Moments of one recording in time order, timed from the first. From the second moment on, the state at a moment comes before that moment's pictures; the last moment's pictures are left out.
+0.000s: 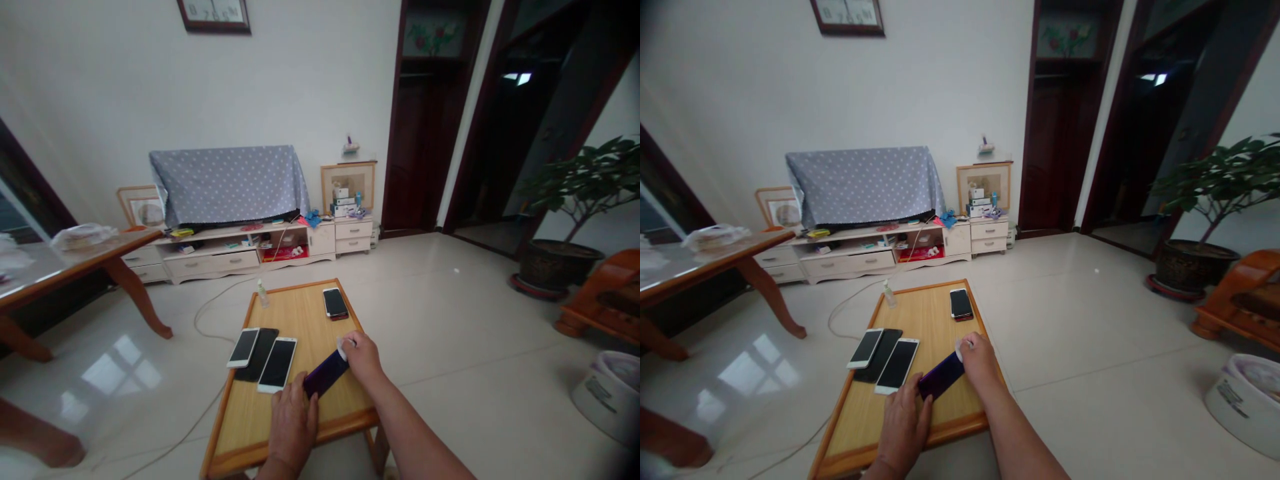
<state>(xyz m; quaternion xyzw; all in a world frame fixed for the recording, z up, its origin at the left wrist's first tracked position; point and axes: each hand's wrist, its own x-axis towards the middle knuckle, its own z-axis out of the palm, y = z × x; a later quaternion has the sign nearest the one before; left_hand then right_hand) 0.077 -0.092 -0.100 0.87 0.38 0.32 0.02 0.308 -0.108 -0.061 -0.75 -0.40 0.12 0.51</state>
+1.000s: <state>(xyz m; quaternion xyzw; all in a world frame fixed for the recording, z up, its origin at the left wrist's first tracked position) 0.073 -0.095 -0.096 0.86 0.39 0.30 0.08 0.247 -0.119 -0.035 -0.80 -0.49 0.11 0.34</state>
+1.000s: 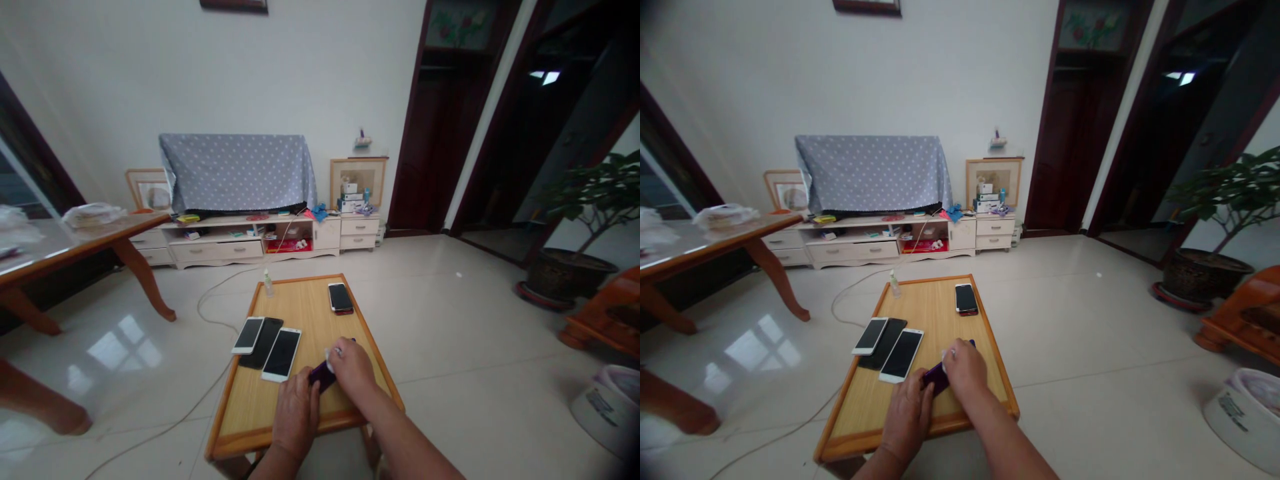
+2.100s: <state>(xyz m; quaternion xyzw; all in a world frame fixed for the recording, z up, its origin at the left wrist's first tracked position) 0.073 -0.094 -0.098 0.86 0.40 0.30 0.09 0.234 -0.120 -0.036 -0.77 -0.53 0.09 0.34</state>
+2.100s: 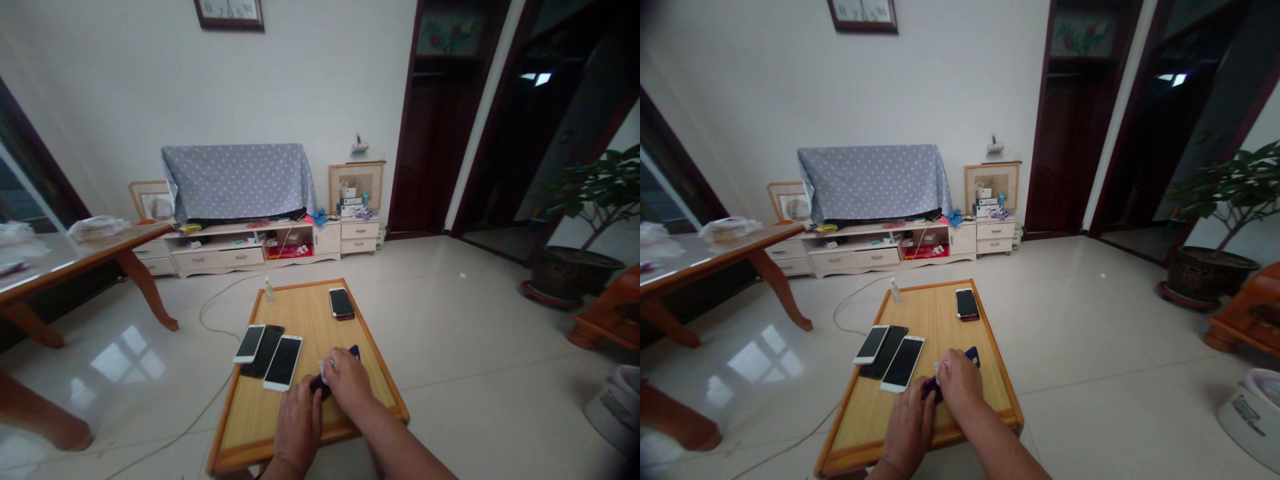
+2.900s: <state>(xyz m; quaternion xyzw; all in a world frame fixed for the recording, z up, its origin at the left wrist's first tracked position) 0.076 -0.092 -0.101 0.86 0.41 0.30 0.09 0.286 -0.115 -0.047 -0.78 -0.44 0.07 0.44</state>
